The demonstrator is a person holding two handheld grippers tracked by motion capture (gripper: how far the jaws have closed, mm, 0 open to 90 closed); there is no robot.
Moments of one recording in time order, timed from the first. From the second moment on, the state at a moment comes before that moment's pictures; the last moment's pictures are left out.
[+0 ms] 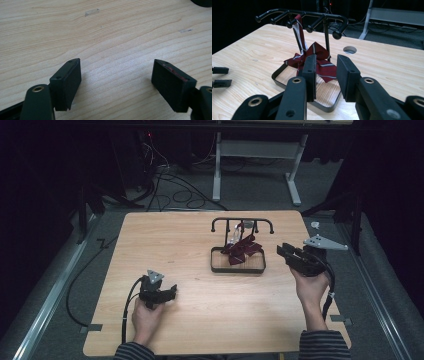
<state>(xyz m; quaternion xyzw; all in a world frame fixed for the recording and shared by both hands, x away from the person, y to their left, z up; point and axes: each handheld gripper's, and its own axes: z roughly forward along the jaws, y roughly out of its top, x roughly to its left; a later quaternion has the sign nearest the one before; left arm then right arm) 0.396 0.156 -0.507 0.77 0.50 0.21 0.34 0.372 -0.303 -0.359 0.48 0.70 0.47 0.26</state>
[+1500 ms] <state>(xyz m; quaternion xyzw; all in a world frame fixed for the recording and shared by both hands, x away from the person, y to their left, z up) 0.395 0.156 -0.507 0.77 0.49 0.21 0.34 0.337 -0.308 -0.389 0.49 0.69 0.48 0.23</state>
